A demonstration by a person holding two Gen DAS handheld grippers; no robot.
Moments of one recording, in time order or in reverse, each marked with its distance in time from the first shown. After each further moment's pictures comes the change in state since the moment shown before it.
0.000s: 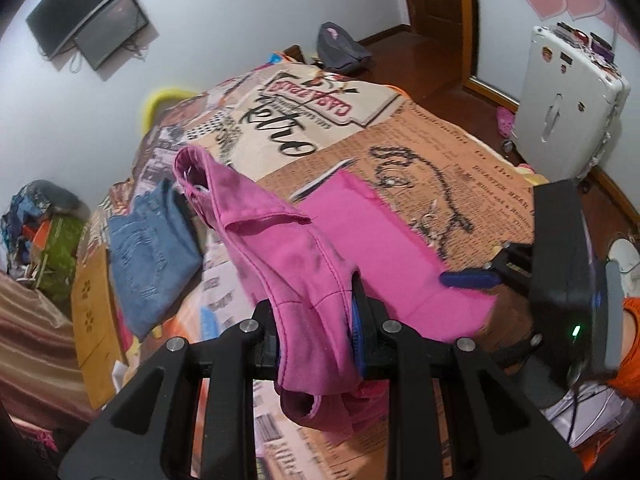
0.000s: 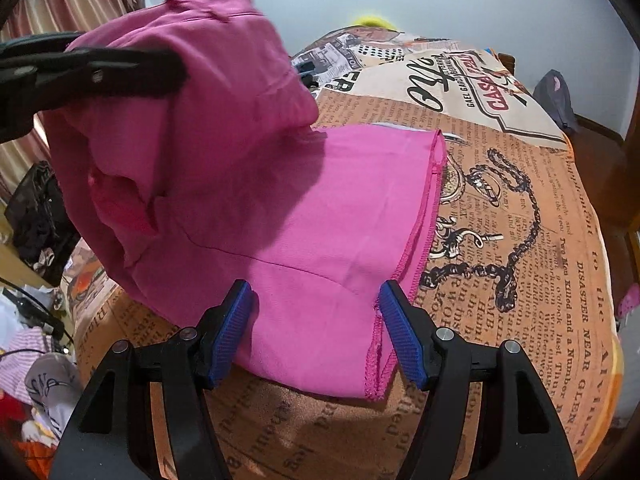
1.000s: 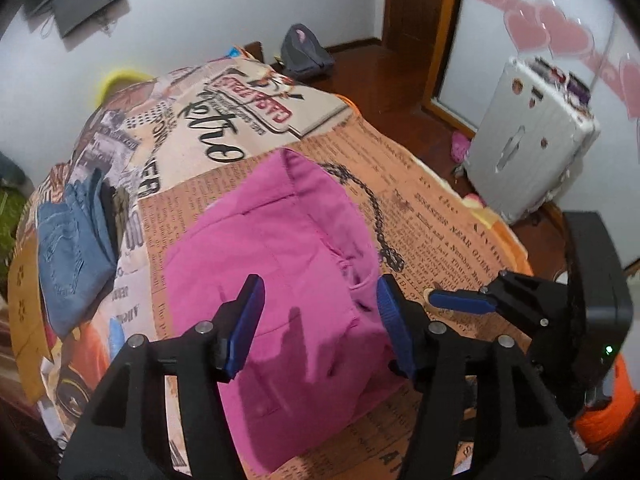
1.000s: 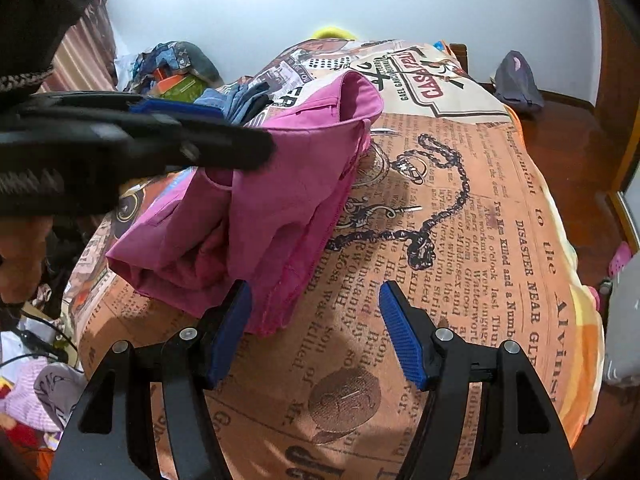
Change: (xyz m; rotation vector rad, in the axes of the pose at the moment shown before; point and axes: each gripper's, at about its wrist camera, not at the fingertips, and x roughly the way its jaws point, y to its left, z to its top) left arm 0.023 -0.021 0.019 -0.124 -0.029 -0.226; right arm -0.042 -0.043 -0.020 0.126 -0.050 -0.048
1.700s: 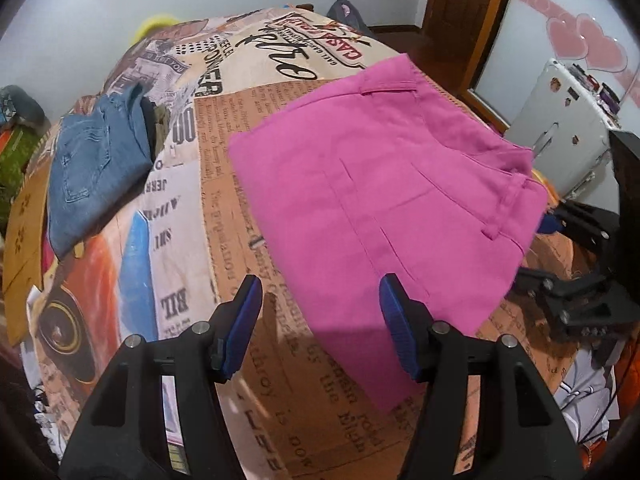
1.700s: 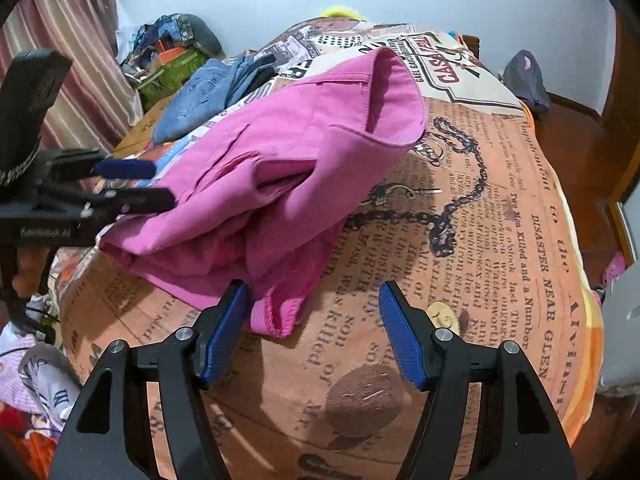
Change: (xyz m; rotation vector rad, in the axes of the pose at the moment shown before) left arm 0.023 0.068 -0.092 -0.116 0.069 0.032; right arm 0.022 0.010 -0.004 -0.062 0.081 -0.036
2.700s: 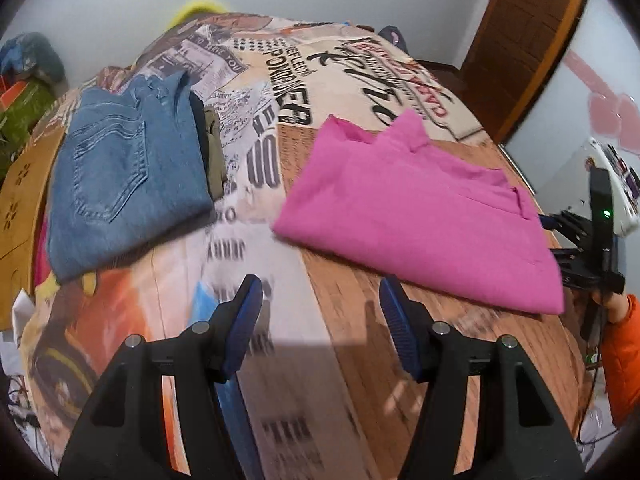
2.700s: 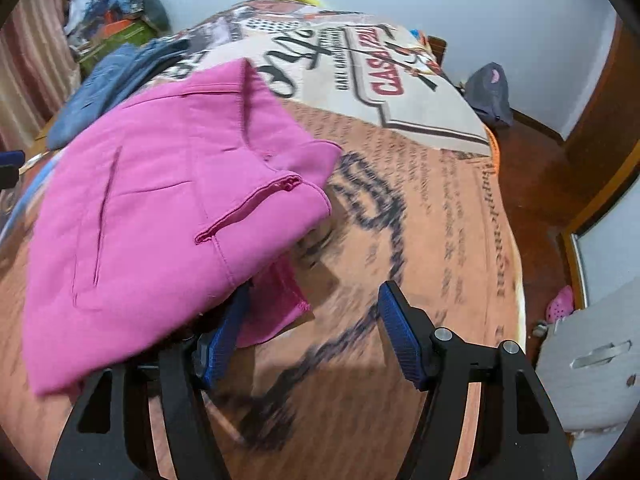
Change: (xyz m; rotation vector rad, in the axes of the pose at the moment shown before) left arm 0.046 0.122 0.067 -0.191 -0.055 -0.027; right arm 0.073 -0.080 0.083 -0.058 0.062 -0.249
